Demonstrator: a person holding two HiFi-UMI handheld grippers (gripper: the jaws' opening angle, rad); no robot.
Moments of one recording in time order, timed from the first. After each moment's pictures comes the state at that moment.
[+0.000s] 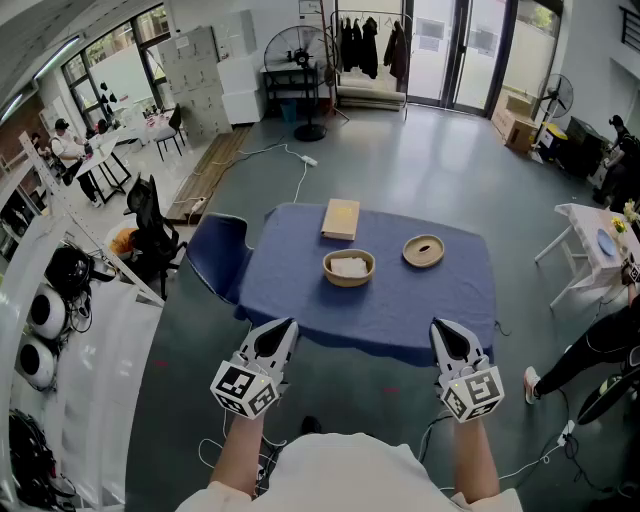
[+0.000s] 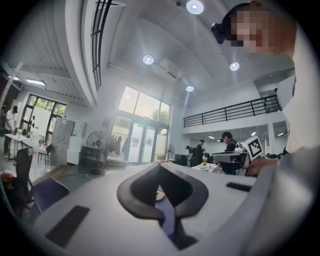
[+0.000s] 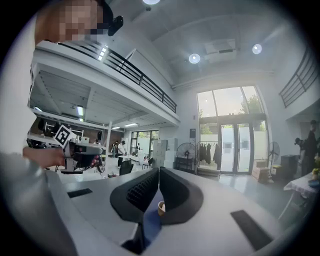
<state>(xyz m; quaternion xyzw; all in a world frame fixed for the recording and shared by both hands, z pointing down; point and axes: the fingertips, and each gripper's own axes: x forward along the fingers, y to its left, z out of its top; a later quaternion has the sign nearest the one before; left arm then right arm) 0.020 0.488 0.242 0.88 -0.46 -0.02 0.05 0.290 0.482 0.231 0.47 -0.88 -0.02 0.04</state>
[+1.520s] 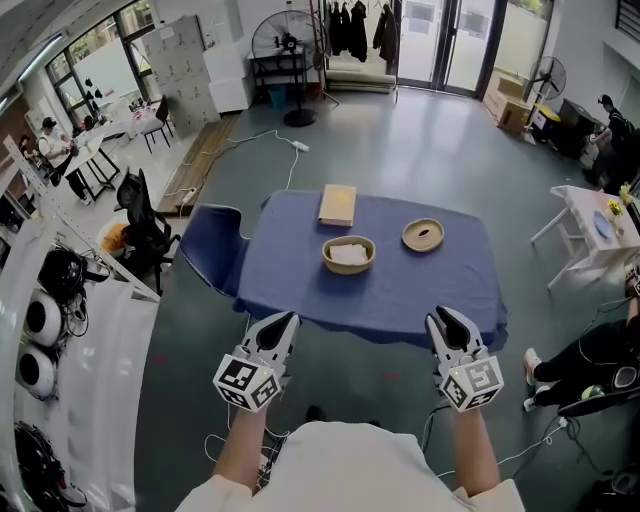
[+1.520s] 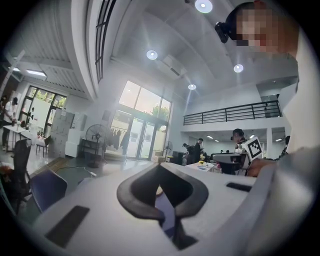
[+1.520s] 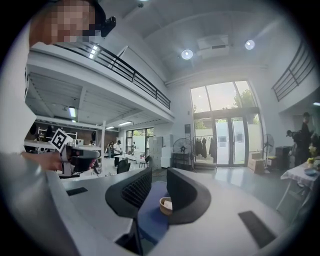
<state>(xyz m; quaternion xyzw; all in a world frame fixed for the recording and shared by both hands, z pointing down) -0.061 0.452 0.300 0.89 -0.45 -0.01 0.08 0.210 0.452 0.283 0.49 -0.87 0.01 0.04</state>
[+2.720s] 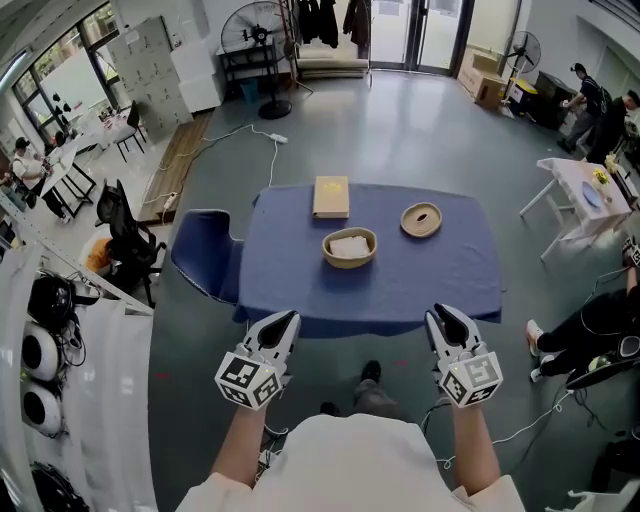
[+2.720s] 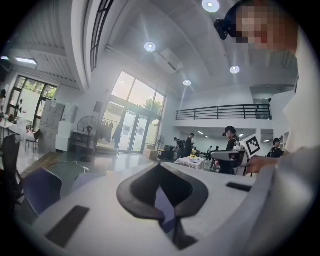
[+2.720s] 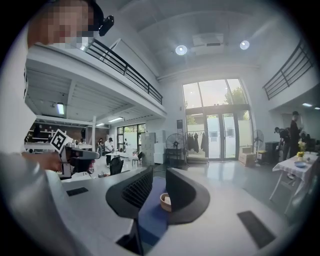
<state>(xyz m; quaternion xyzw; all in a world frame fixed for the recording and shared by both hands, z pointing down) -0.165 0.378 0.359 0.91 -0.39 0.01 0.10 0.101 0.405 0.339 0.54 -0.84 0.04 0.06</state>
